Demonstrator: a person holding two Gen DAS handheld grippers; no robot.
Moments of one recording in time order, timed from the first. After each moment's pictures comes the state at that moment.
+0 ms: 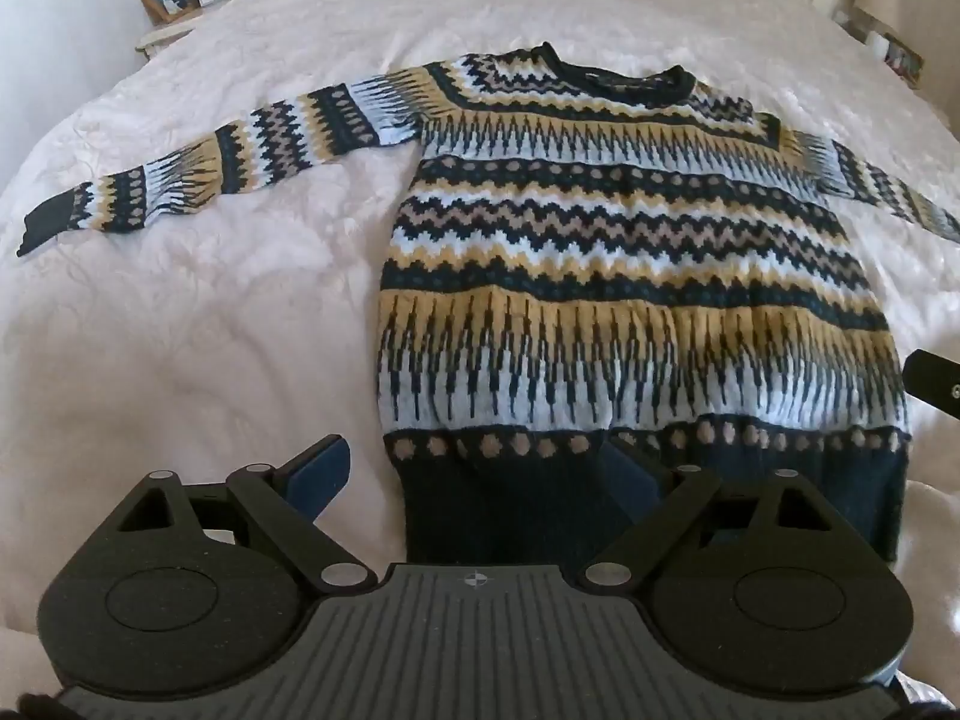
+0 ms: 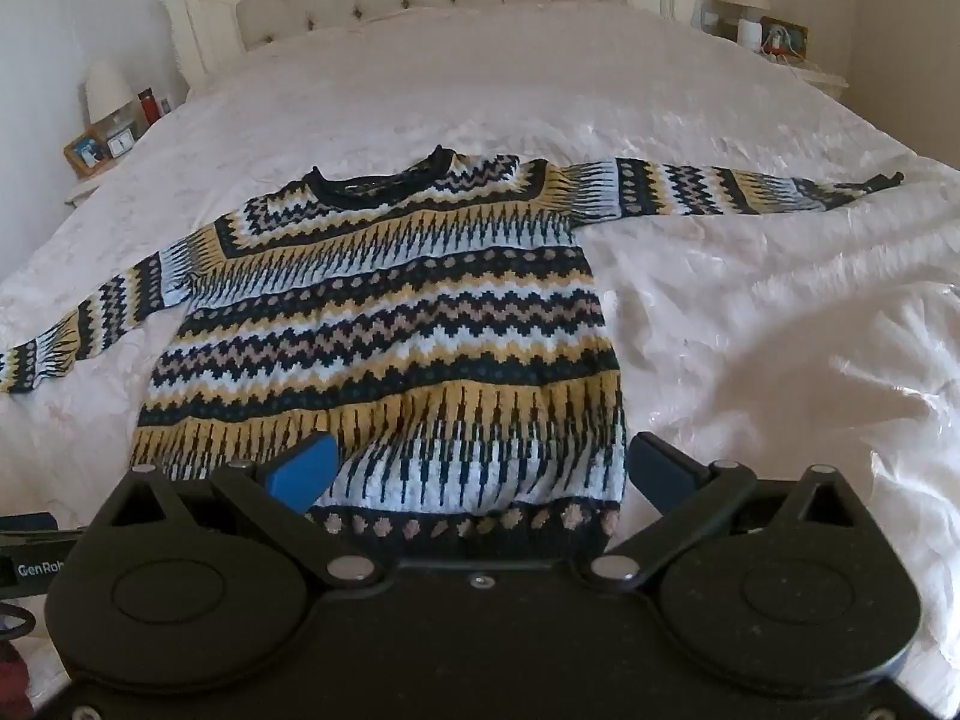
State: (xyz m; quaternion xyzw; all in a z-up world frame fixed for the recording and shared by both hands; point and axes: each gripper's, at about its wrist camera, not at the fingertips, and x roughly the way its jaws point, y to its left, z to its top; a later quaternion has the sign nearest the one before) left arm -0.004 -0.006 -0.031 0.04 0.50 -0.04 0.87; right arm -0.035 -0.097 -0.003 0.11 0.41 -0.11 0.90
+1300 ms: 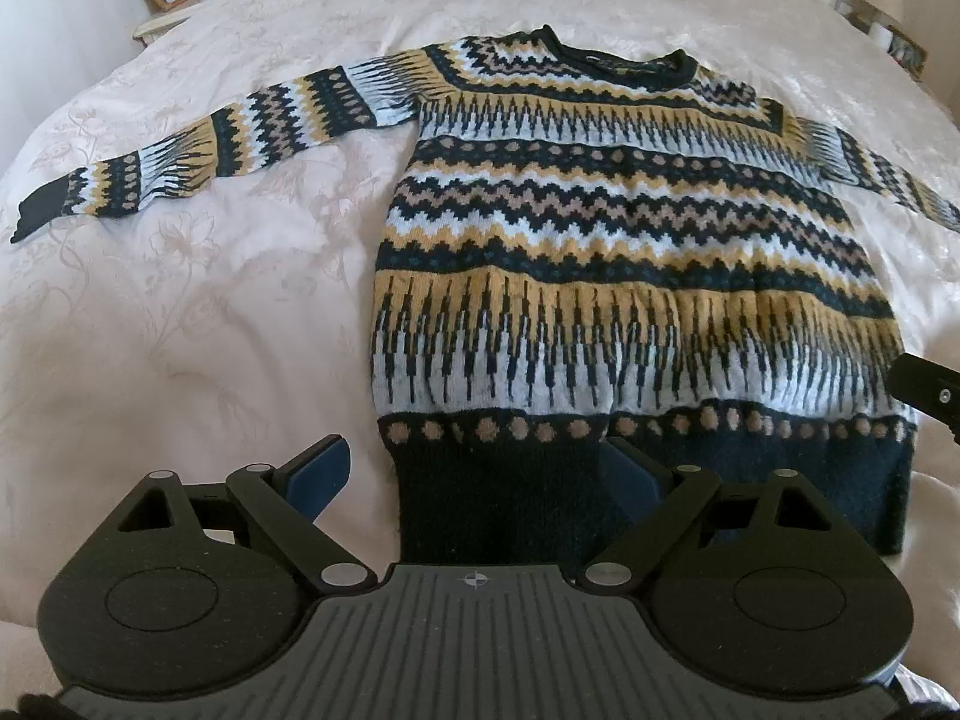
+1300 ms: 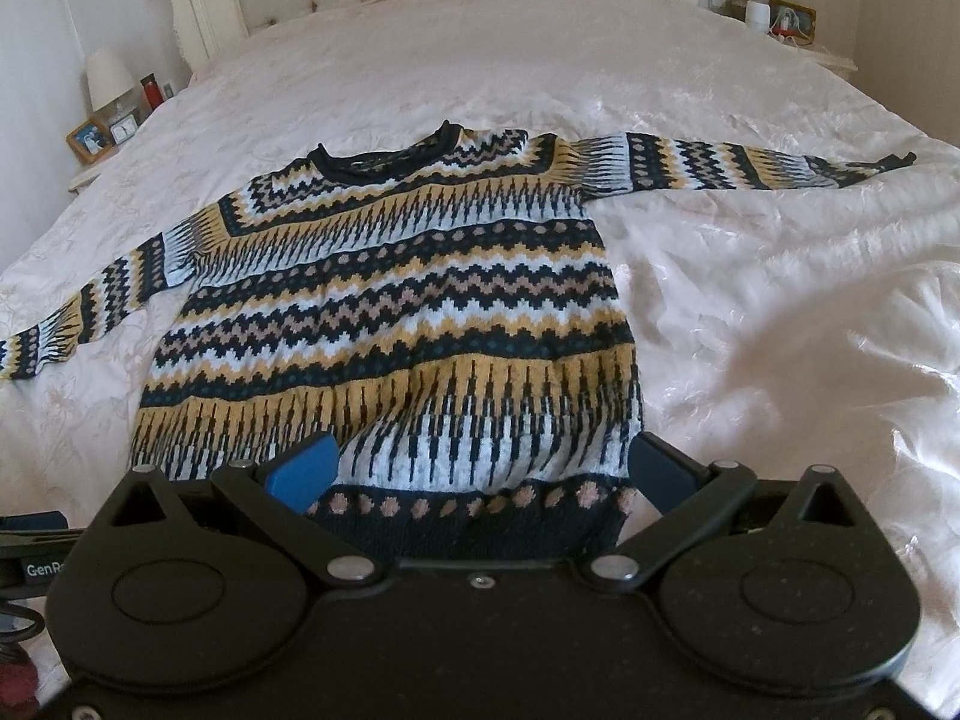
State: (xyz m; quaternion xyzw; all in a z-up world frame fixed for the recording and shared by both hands) left arm 0.000 -0.018 -0.032 0.04 0.51 -0.03 0.86; right arm -0.029 -0.093 -0.003 0.12 0.43 -0.11 0.89
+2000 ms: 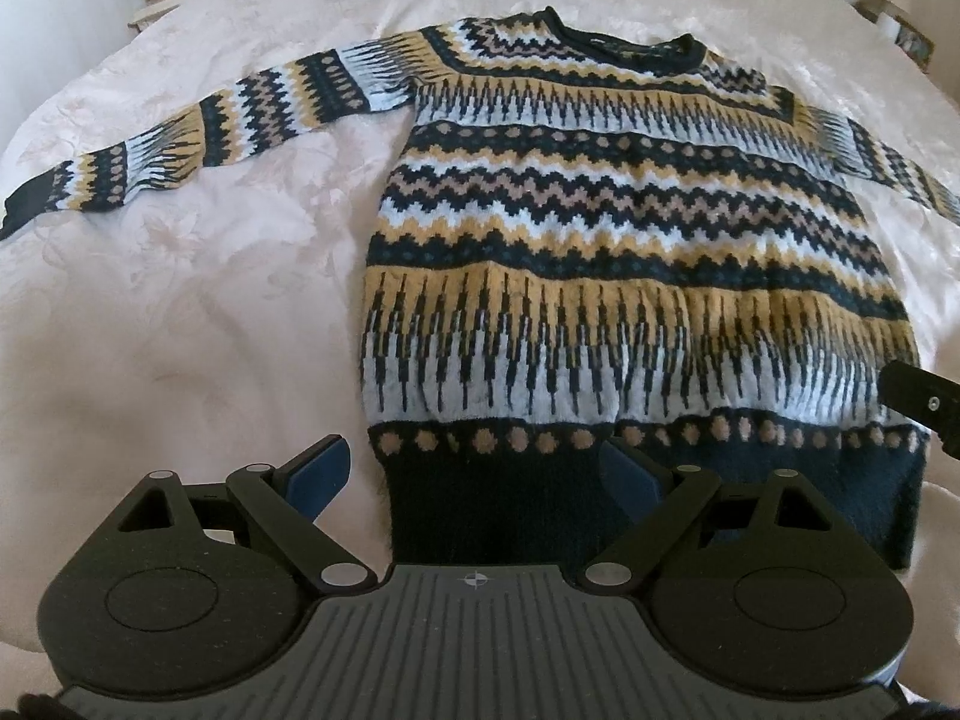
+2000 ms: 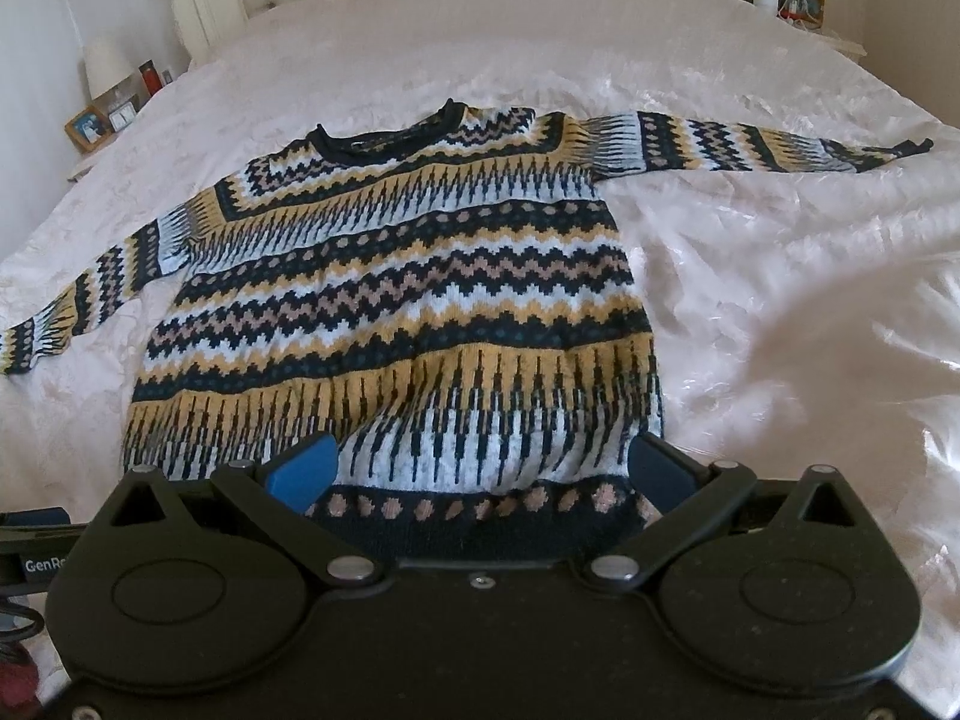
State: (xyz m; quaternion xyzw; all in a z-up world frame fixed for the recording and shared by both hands) left arm 0.016 -0.022 -0.042 0.04 0.53 -0.03 0.85; right arm -0.012 -0.096 -0.016 0.13 0.45 -0.10 0.88
